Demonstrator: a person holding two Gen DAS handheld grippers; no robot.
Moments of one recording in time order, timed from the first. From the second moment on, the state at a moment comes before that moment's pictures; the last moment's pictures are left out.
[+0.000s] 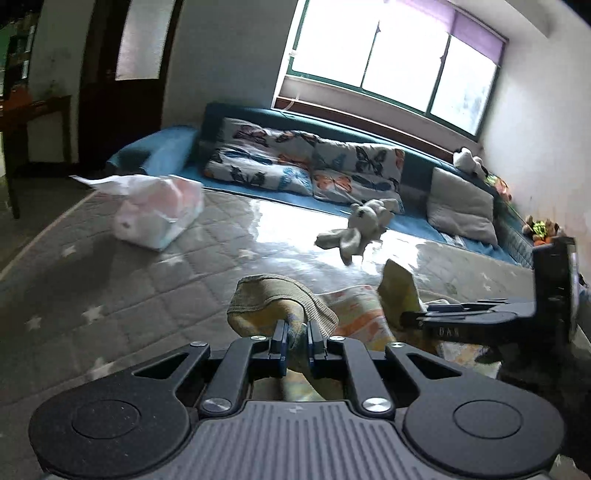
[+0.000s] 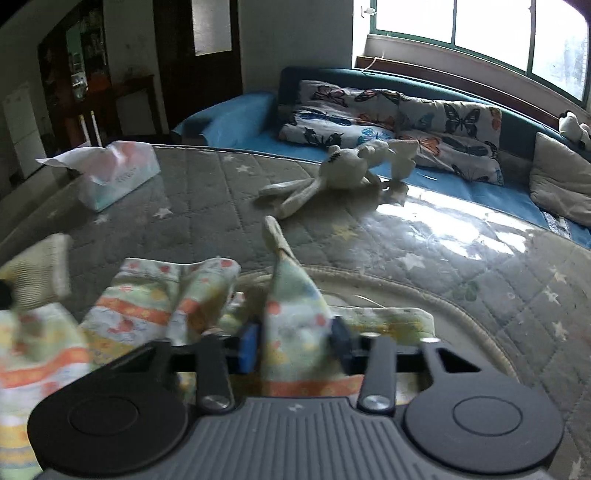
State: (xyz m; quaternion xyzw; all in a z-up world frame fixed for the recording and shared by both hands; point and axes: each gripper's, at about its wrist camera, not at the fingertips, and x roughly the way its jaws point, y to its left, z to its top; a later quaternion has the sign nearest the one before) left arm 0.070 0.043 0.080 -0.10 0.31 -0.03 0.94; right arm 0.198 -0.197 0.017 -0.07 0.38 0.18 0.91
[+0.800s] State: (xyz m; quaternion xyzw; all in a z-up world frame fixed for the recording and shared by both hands) left arm -0.026 0.165 0.079 -0.17 0.29 0.11 0.93; right arm 0.063 -0.413 0.073 0.01 0.31 -0.06 0.95
